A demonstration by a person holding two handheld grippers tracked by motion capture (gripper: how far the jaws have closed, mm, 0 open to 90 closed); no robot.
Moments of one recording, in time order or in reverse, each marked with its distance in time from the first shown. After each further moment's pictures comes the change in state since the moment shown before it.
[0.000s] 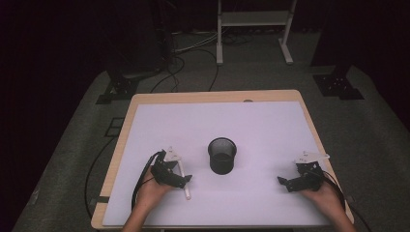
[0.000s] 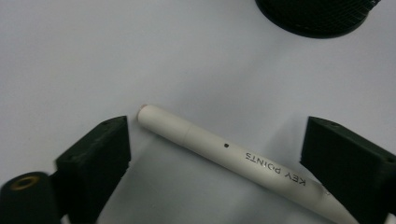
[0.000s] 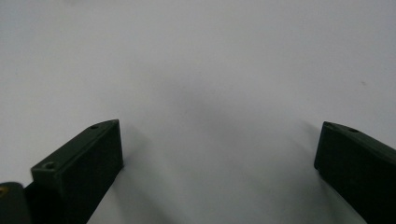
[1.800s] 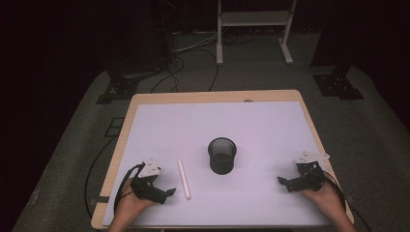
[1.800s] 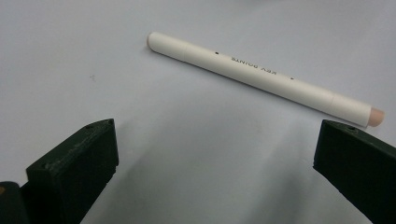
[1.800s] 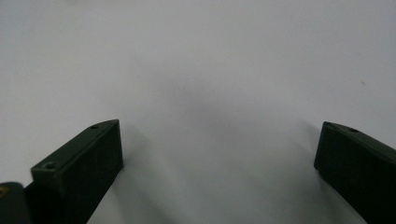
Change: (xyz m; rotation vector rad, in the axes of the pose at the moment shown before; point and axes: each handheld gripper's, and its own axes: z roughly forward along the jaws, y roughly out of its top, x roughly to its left) left arm 0.008 -0.053 -0.045 -0.085 -0.055 0.015; right arm 0.000 0.000 0.000 0.003 0.000 -0.001
